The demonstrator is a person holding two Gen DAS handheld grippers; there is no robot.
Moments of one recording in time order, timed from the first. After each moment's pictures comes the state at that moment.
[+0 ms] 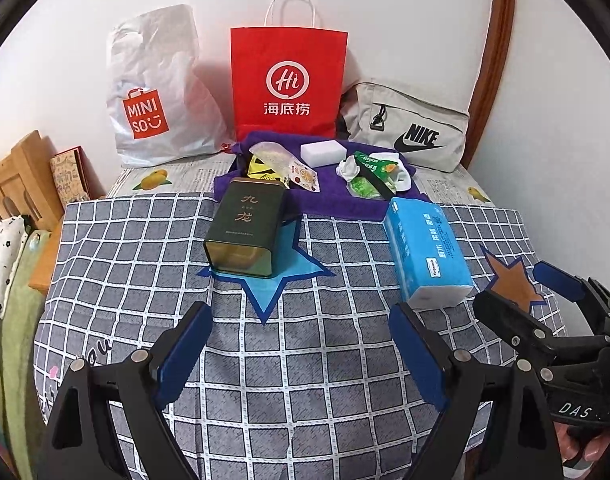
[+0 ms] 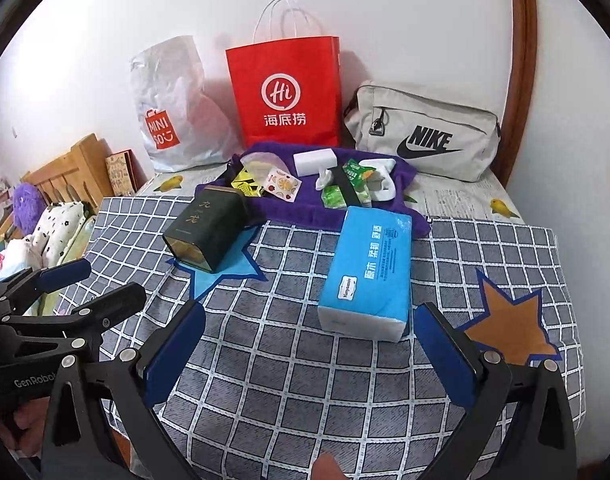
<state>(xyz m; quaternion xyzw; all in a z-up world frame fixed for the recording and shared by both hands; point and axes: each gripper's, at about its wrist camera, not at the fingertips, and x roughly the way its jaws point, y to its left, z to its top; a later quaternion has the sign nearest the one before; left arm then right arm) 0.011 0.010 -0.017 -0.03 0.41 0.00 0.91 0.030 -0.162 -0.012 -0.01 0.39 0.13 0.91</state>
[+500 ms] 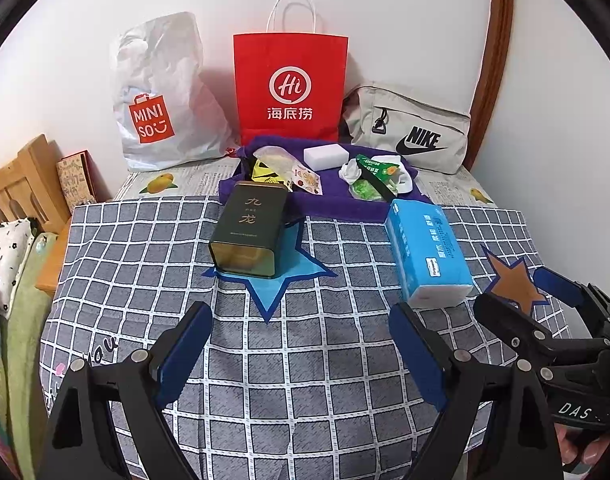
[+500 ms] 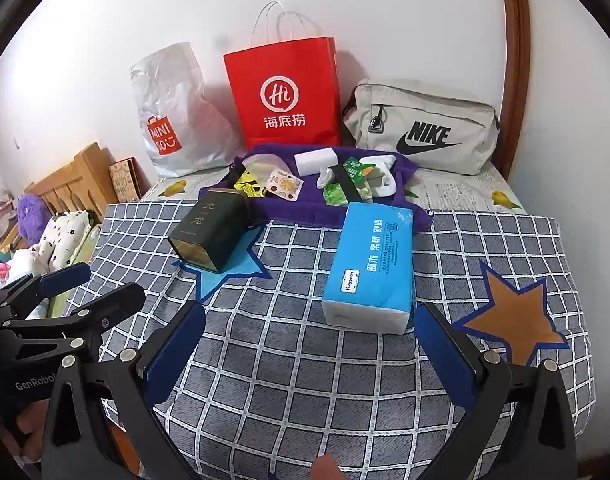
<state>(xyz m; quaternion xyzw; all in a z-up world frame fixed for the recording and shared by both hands) 0.004 0.006 -0.012 -0.02 0.40 0.01 0.92 0.024 -0.169 -0.014 0.01 0.39 0.13 0.91</state>
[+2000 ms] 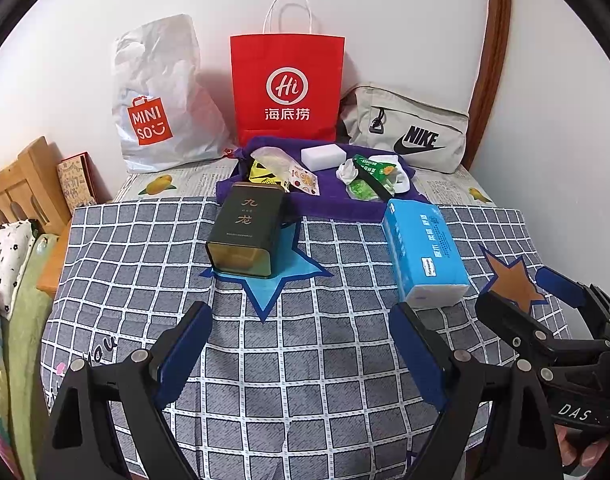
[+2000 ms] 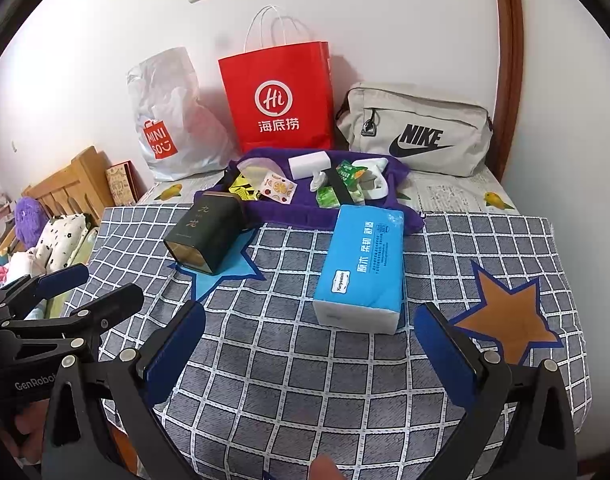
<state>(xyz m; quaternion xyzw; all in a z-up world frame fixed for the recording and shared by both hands) 0.003 0.003 -0.009 -0.02 0.40 0.01 0.92 0.020 -0.176 -0.009 0.01 0.38 0.13 0.92</state>
